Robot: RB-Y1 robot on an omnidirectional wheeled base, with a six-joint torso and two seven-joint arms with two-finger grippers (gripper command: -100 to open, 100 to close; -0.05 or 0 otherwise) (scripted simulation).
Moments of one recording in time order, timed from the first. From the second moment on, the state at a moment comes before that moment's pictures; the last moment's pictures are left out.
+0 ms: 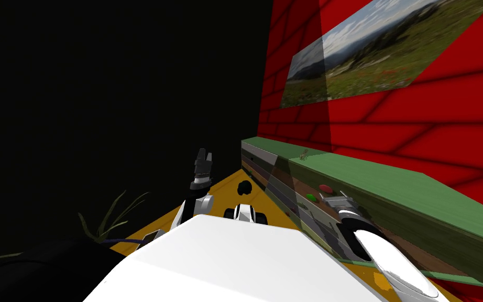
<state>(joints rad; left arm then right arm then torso) 0.46 -0.04 -0.07 -2.34 -0.08 -0.47 -0.17 0.40 -0.49 -0.45 -1.52 1.65 -0.04 0.31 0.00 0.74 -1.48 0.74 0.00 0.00</state>
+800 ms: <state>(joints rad) 0.45 -0.04 -0.07 -2.34 -0.08 -0.47 -0.17 0.42 -0.51 -0.46 -1.54 1.68 0.00 0.34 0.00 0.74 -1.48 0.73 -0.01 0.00</state>
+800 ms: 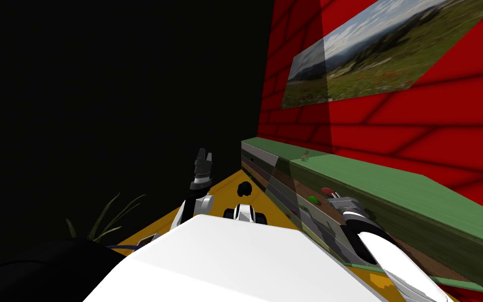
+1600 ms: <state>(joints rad) 0.45 -0.04 -0.07 -2.34 -0.08 -0.47 -0.17 0.44 -0.53 -0.46 -1.53 1.66 -0.01 0.33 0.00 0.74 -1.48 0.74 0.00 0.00</state>
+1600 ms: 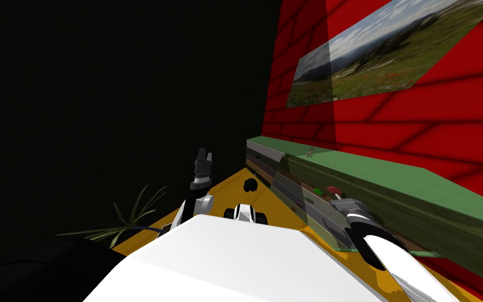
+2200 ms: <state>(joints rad) 0.45 -0.04 -0.07 -2.34 -0.08 -0.47 -0.17 0.42 -0.53 -0.41 -1.52 1.67 0.06 0.31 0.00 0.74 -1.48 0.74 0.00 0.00</state>
